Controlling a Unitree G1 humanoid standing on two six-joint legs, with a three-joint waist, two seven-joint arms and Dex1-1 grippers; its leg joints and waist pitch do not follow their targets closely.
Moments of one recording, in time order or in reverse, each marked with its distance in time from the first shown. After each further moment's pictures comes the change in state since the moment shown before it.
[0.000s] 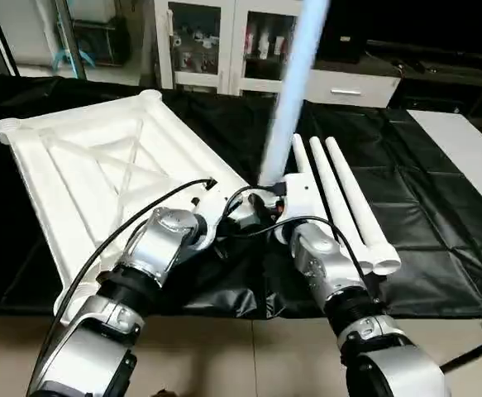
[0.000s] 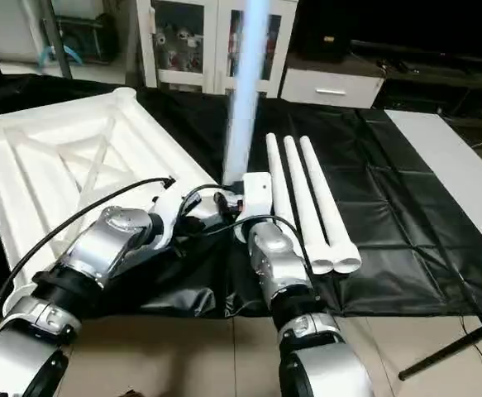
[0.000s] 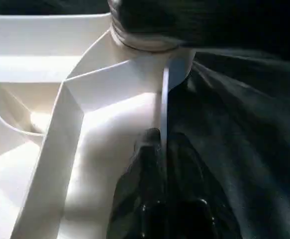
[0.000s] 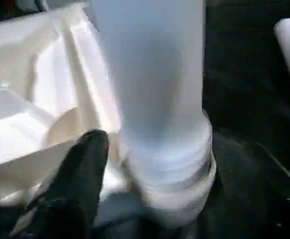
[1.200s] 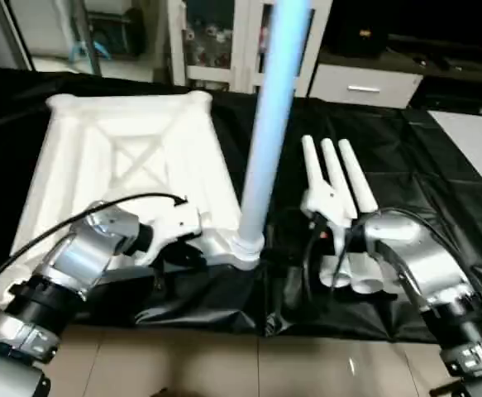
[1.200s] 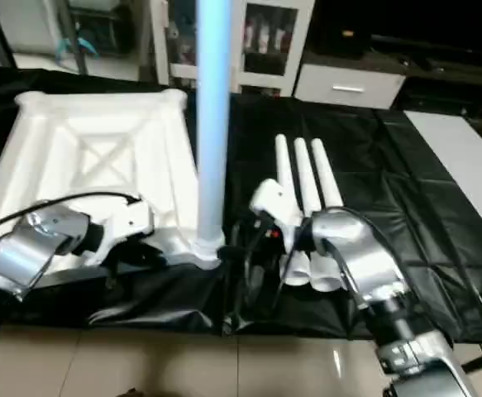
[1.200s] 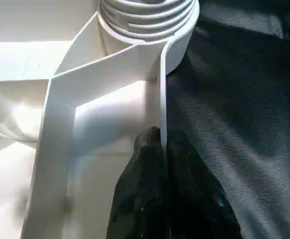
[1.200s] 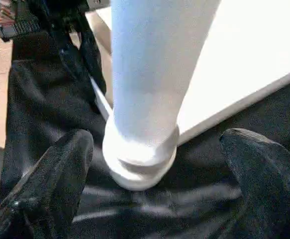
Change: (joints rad) left arm 0.128 0.377 -0.147 -0.292 -0.050 -0.123 -0.634; right arm 0.143 -0.540 0.305 -0.602 0.007 0.263 0.830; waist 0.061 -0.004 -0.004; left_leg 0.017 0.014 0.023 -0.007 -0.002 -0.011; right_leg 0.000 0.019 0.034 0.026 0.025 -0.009
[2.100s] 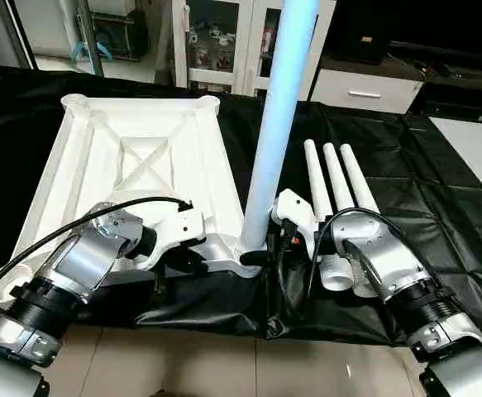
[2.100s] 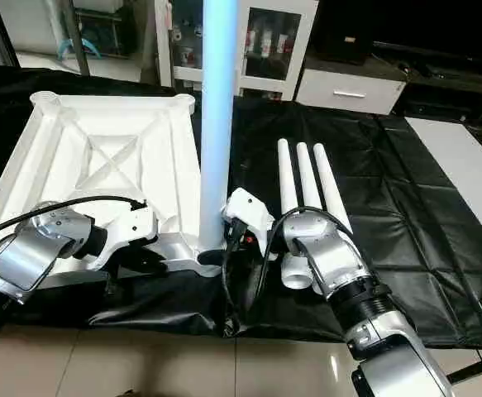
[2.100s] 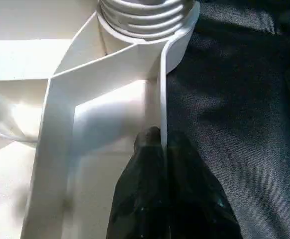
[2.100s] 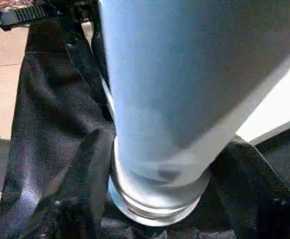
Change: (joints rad) left arm 0.012 0.003 -0.006 -0.044 0.021 0.037 -0.012; right arm -0.090 0.115 0.058 0.244 -0.063 -0.119 0.046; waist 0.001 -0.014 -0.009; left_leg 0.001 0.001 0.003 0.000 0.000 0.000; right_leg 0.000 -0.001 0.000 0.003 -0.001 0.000
